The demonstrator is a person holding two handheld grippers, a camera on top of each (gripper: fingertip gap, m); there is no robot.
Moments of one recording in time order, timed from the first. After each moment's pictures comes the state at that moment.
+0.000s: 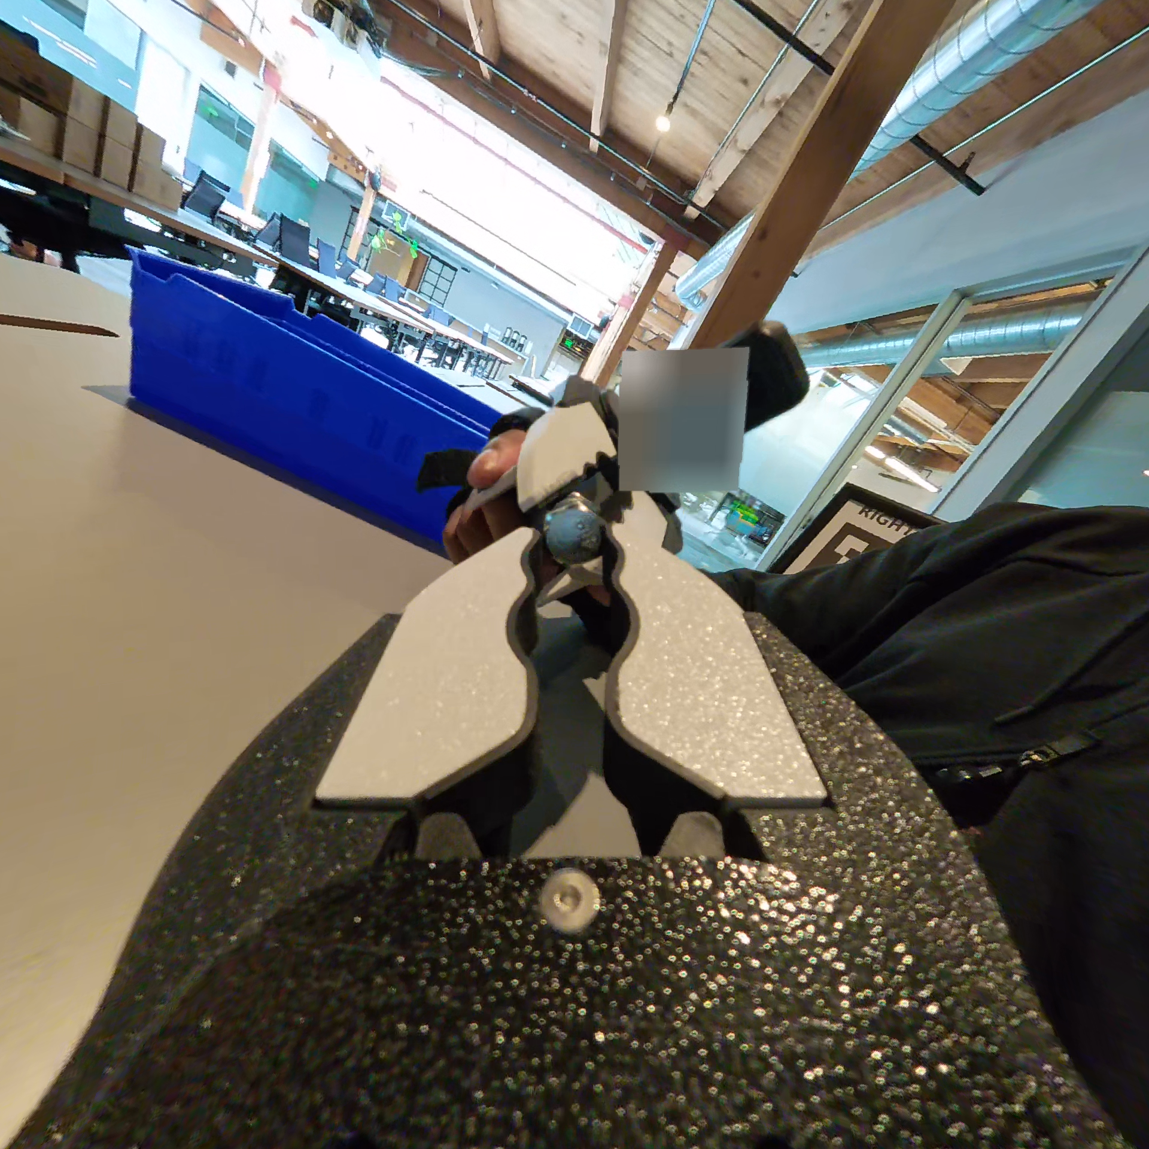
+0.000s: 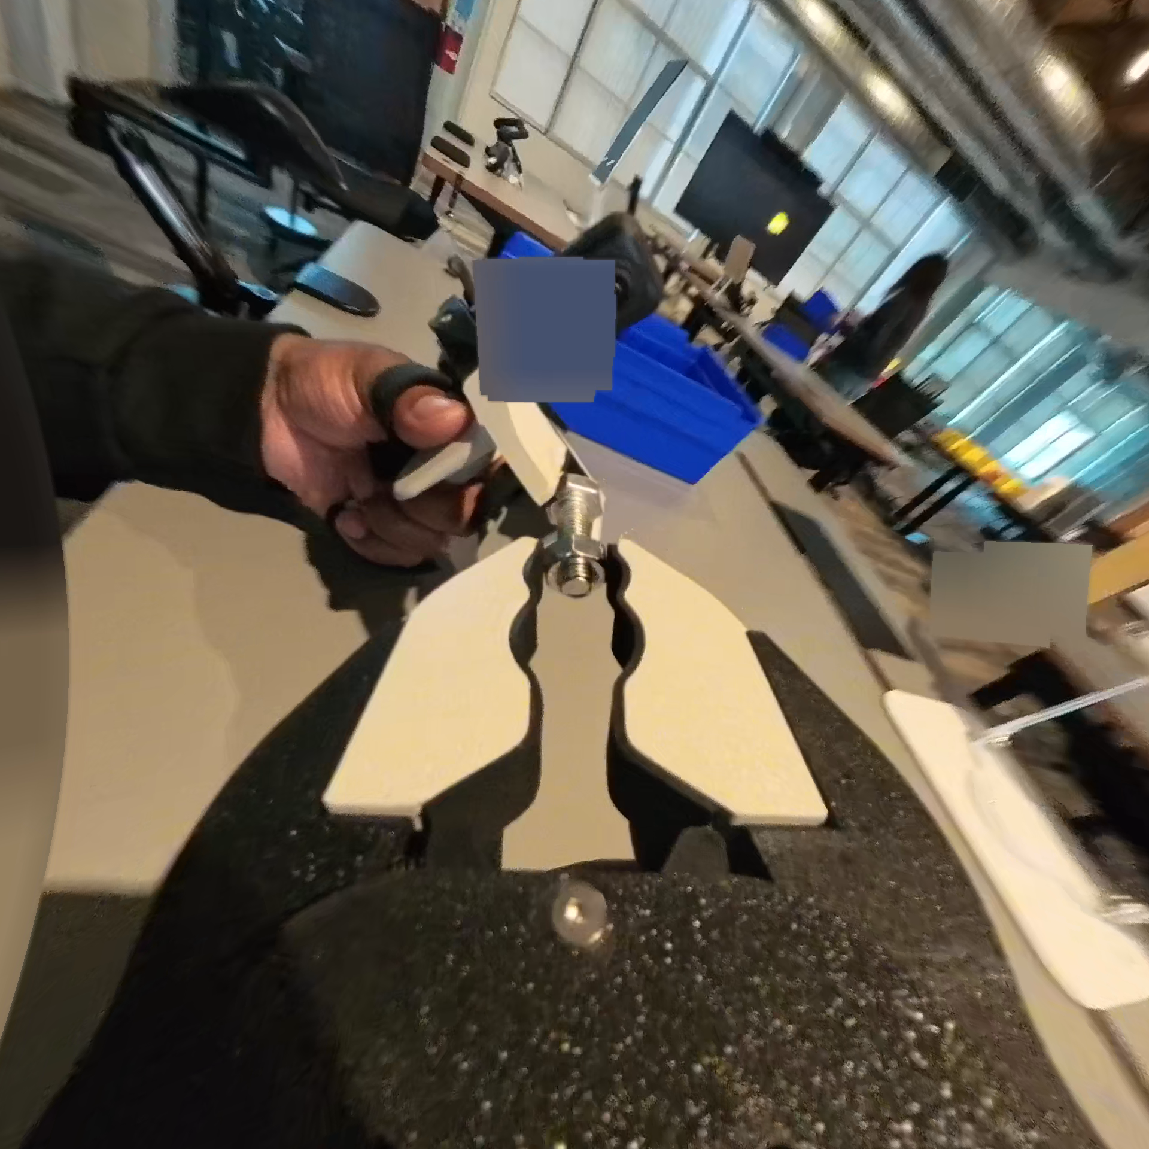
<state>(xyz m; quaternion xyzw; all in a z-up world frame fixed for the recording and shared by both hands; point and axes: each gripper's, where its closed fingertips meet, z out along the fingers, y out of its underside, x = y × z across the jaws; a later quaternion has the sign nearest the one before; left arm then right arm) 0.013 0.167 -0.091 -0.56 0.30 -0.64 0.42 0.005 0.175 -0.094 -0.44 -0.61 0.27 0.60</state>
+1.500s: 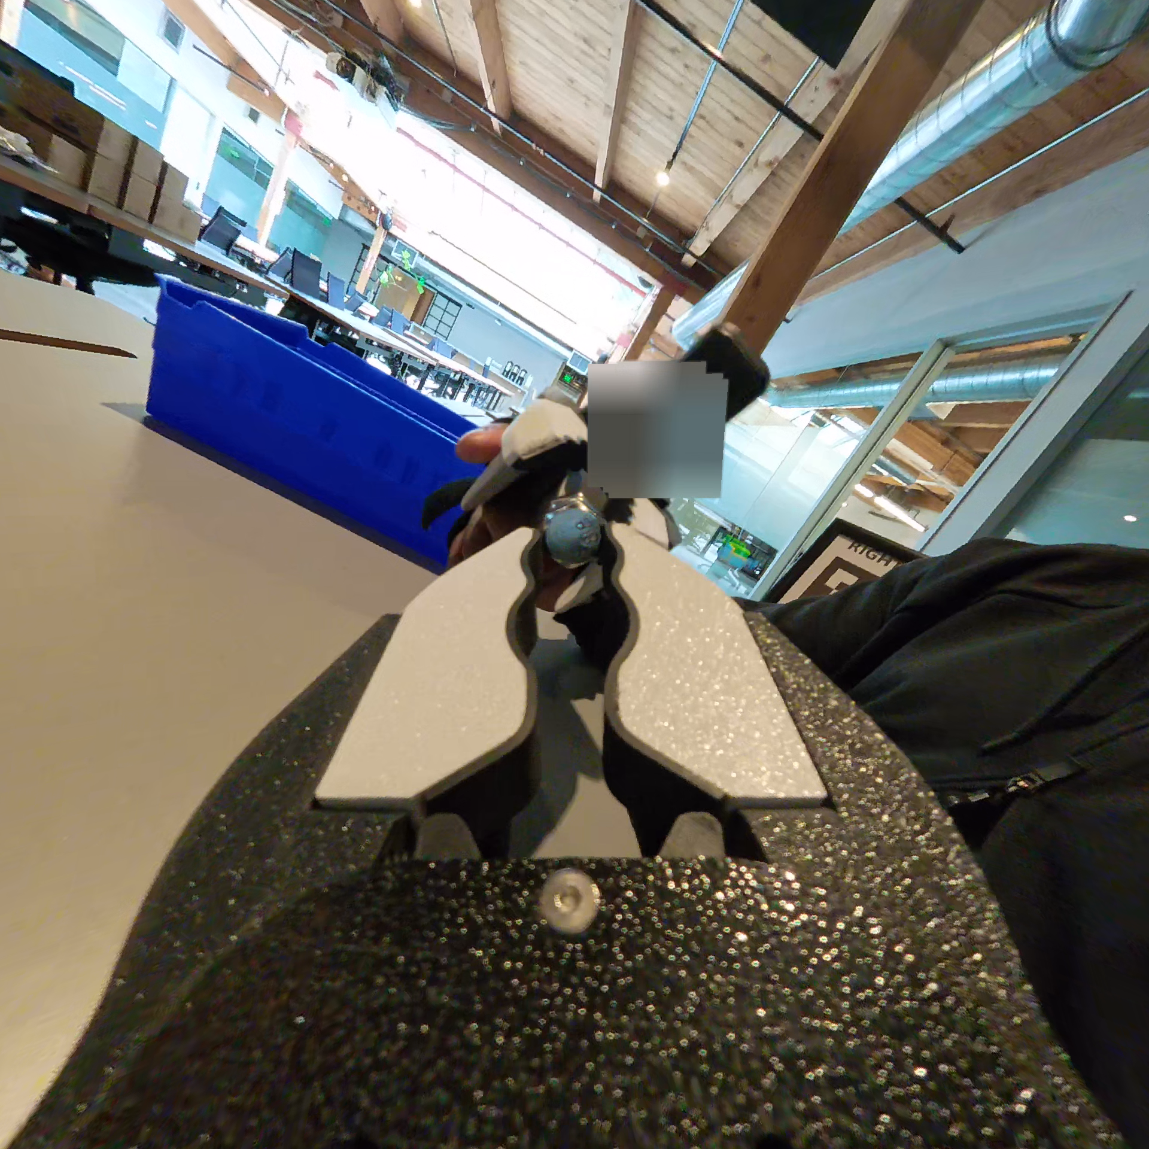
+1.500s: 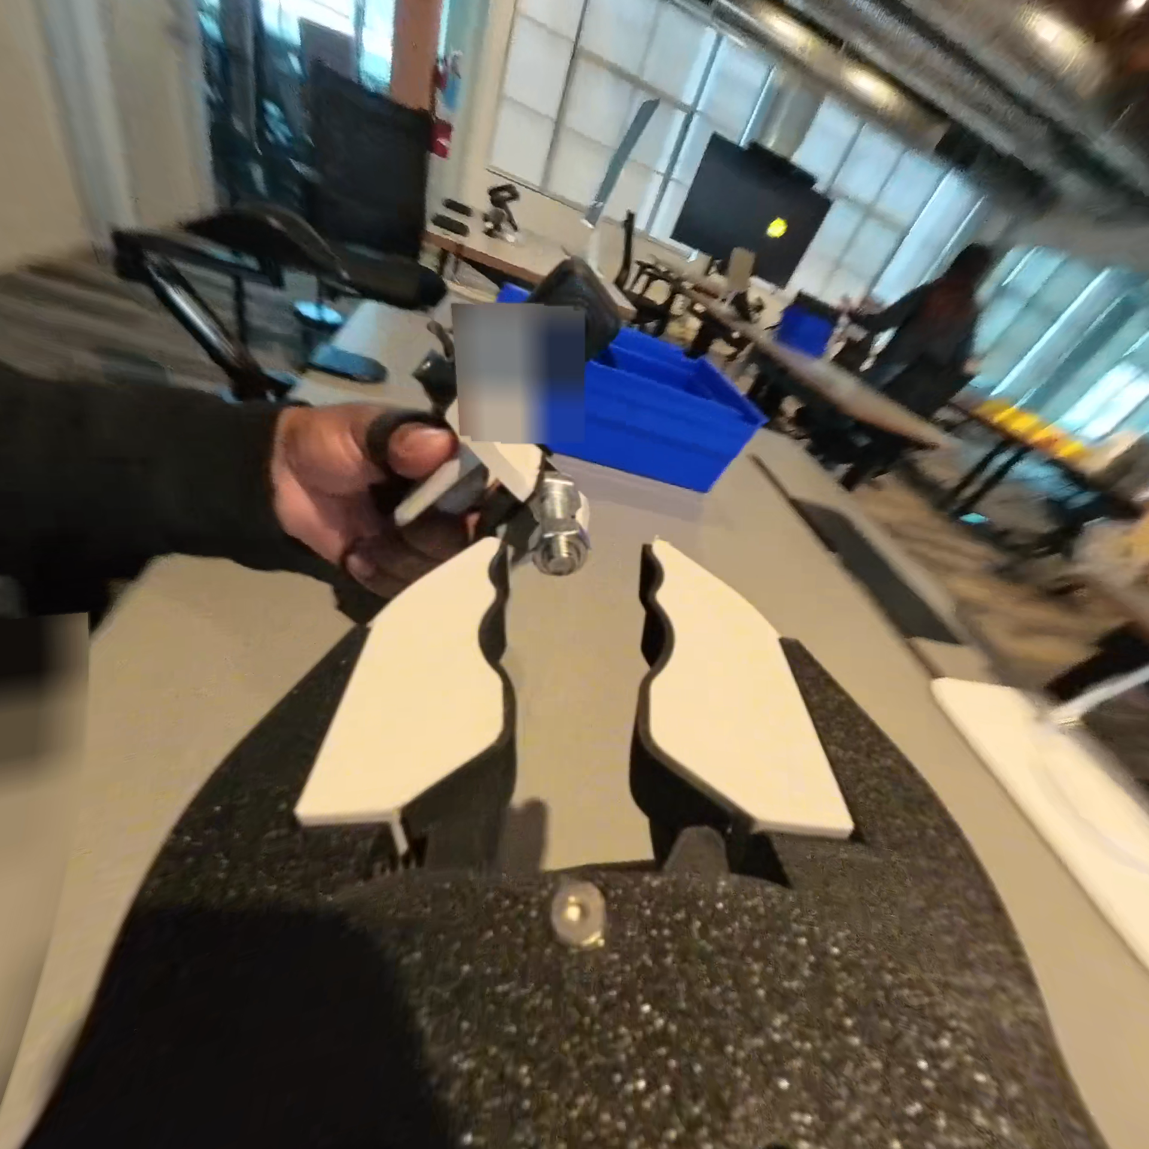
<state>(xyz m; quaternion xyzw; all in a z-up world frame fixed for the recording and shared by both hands) 0.006 0.173 -0.086 -0.55 0.27 -0.66 0.43 0.011 0.181 -0.083 -0.48 -0.57 0.34 0.58</state>
